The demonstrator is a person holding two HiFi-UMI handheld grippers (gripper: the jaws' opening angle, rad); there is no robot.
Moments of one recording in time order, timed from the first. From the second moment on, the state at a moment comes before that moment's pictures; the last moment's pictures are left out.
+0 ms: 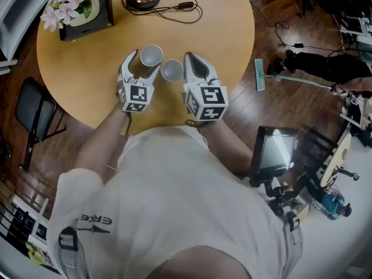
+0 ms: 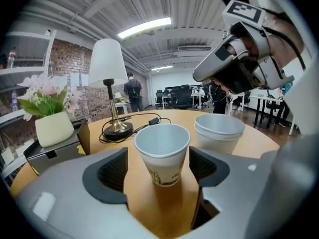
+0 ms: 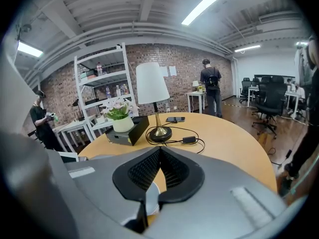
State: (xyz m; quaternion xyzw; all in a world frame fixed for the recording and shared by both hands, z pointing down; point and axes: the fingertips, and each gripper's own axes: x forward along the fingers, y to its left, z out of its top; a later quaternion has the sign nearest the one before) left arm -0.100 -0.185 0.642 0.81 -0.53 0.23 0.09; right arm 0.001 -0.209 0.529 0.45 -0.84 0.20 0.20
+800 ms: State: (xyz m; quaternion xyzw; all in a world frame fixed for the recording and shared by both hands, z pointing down) left arm -0.119 -0.197 0.609 0.79 -0.58 0.20 0.06; right arm 0.002 -0.206 0.518 0.45 -0.85 0.19 0.19
